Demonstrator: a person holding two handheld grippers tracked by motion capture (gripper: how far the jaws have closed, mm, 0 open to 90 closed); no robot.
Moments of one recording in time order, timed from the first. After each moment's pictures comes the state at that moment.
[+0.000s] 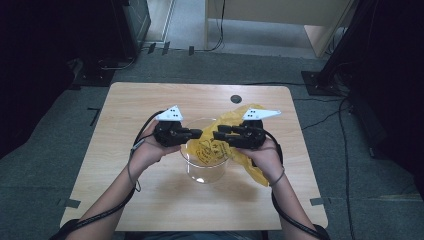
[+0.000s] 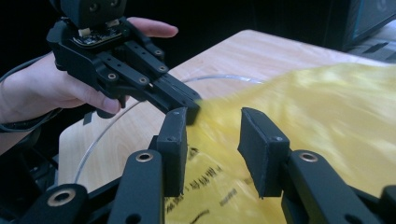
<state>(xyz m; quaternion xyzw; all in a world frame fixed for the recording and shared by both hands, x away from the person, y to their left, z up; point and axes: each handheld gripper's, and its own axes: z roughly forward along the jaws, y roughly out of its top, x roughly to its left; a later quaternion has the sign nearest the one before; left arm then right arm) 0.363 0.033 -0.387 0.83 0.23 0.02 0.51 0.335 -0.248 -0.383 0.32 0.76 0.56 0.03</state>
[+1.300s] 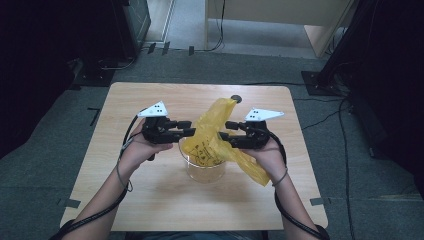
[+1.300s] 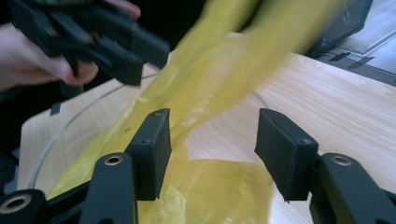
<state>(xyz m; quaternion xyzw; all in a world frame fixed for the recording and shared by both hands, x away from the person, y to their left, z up) 0.362 0.056 -0.379 0.79 0.25 0.03 0.56 0.335 -0.251 -0.385 0.32 0.78 0.54 0.09</state>
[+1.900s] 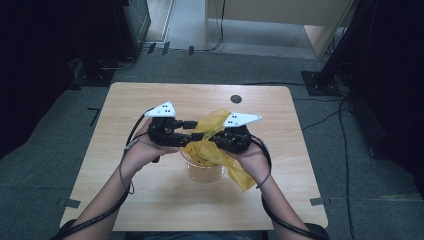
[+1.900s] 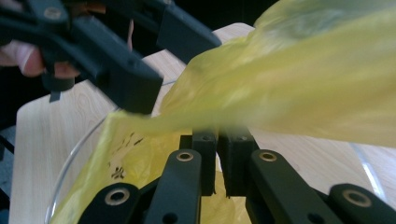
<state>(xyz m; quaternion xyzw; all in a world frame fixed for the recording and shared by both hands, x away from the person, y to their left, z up) 0.347 0.034 -0.363 0.81 0.23 0.01 0.54 0.325 -0.203 -0.383 0.29 0.80 0.51 0.10</state>
